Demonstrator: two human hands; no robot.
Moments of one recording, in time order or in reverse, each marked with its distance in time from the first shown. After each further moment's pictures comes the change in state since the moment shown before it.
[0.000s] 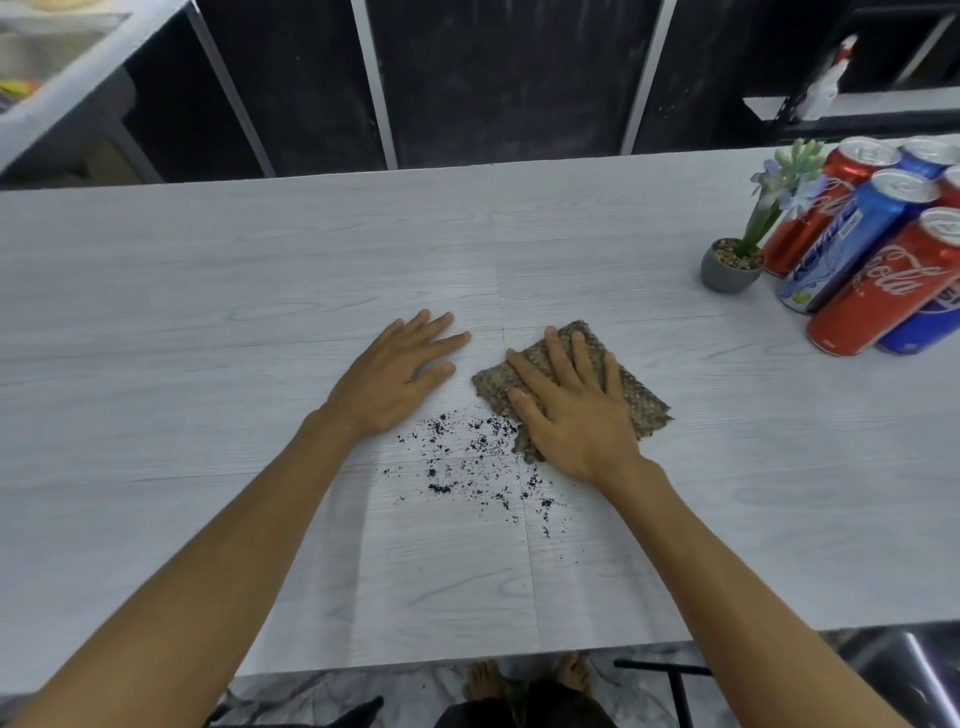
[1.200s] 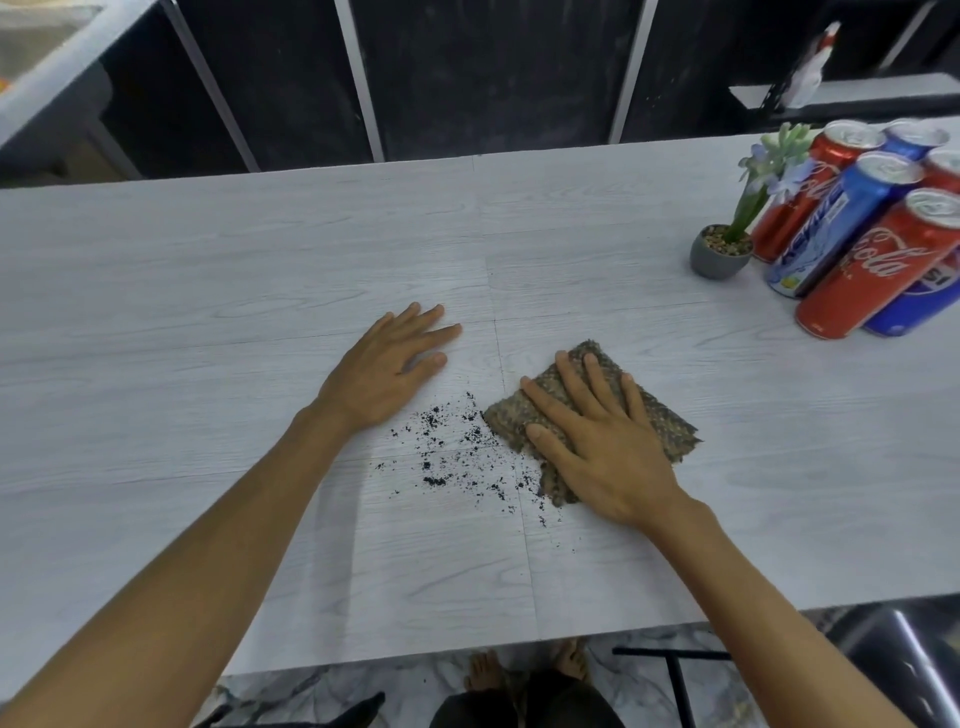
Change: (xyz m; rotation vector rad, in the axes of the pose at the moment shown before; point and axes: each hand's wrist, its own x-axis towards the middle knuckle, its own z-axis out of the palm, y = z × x) left_hand 0.001 0.002 -0.001 -0.029 0.006 -0.023; right_hand -0.047 0.017 -0.002 0.021 -0.005 -0.047
